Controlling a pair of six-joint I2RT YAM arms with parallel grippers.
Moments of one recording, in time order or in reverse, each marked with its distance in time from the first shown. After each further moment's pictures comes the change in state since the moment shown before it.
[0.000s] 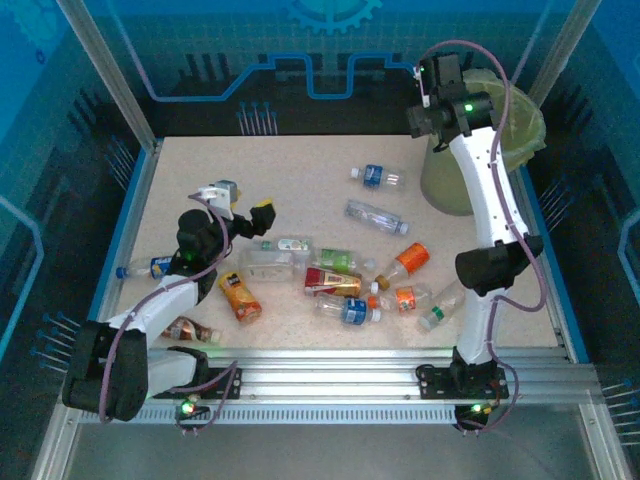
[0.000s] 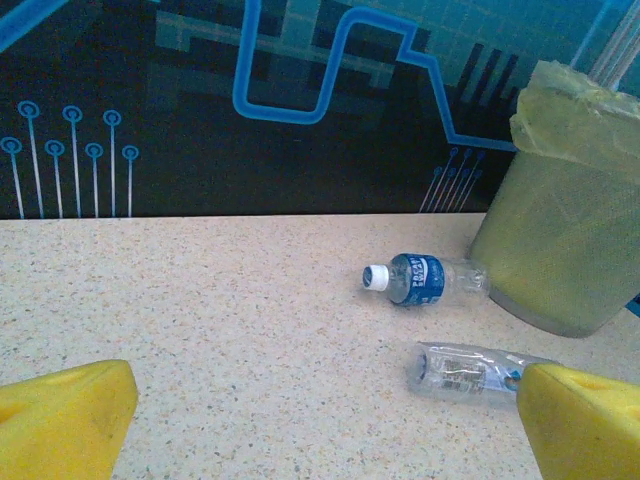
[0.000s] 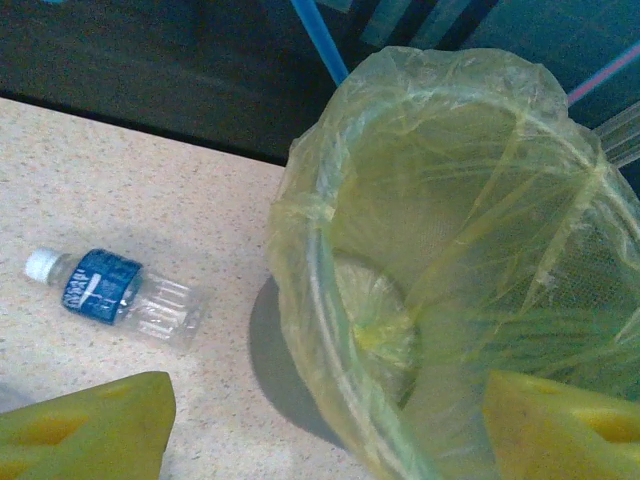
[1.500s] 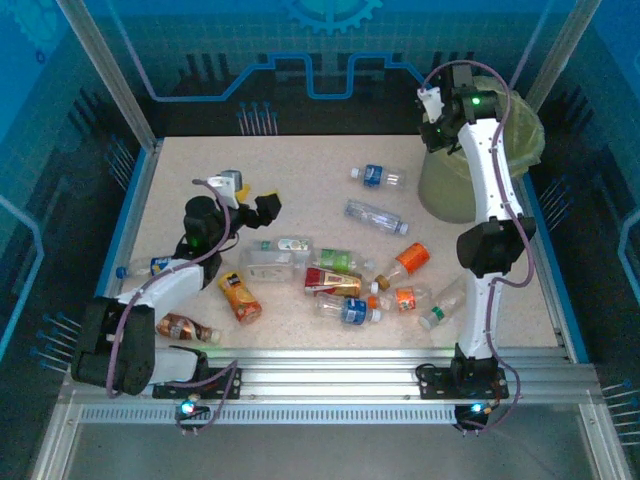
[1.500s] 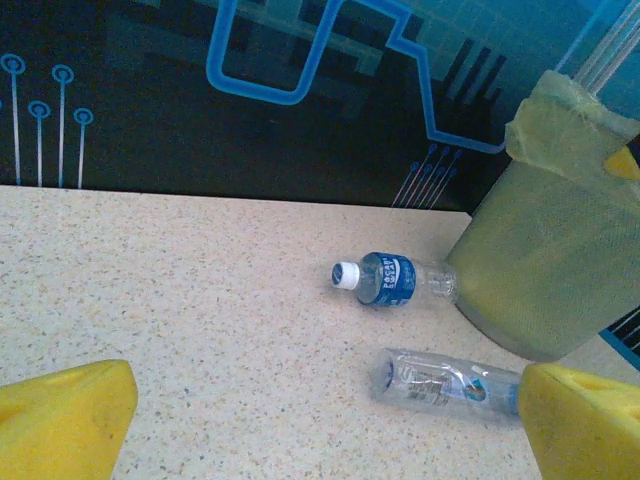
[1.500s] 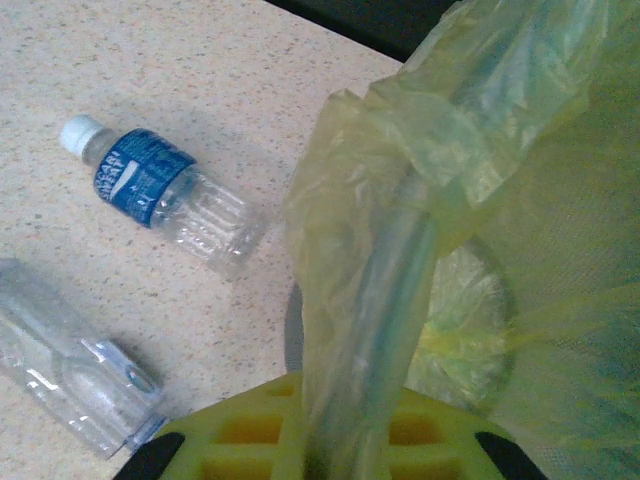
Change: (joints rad) left arm 0.000 0.137 0.104 0.003 0.062 -0.105; right arm -0.143 0.147 0.029 -0.097 -0.369 -0.160
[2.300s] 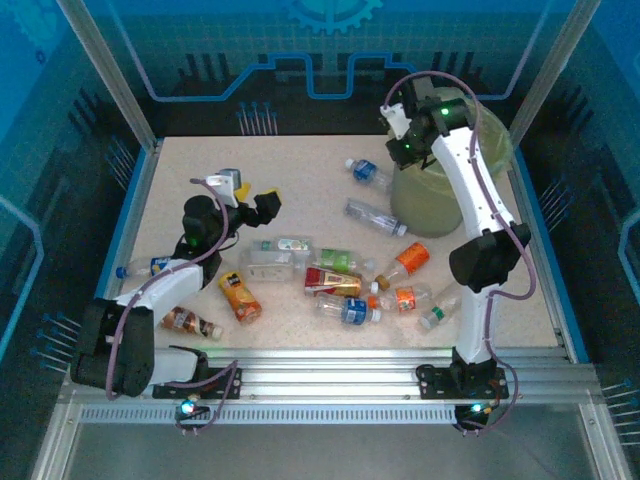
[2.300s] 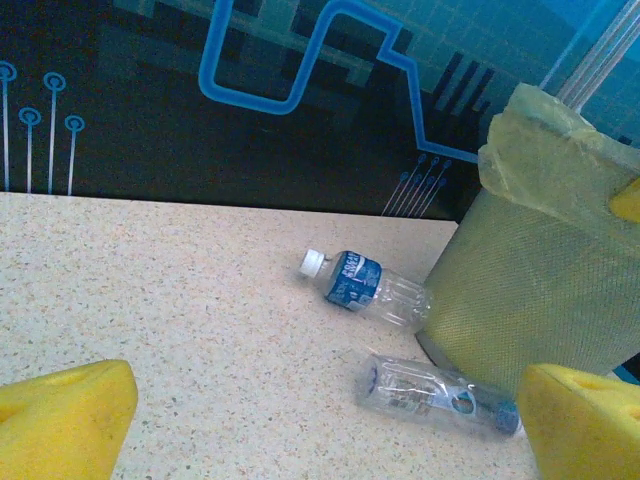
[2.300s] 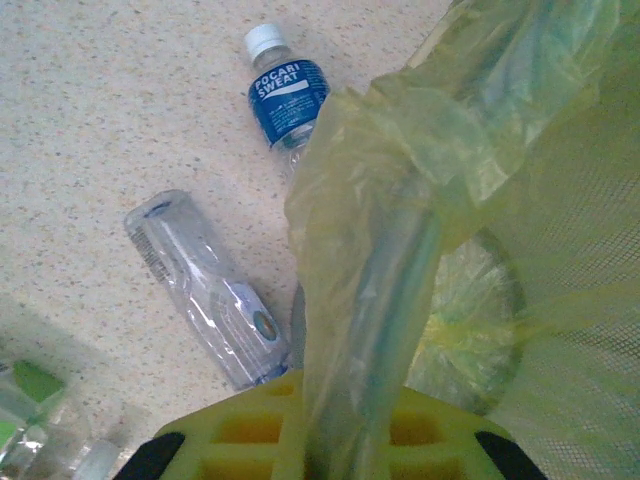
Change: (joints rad) left arm 0.000 -0.018 0.002 -0.001 0.006 -0.020; right arm 0.200 -0.124 -0.163 -0.026 0.011 0.061
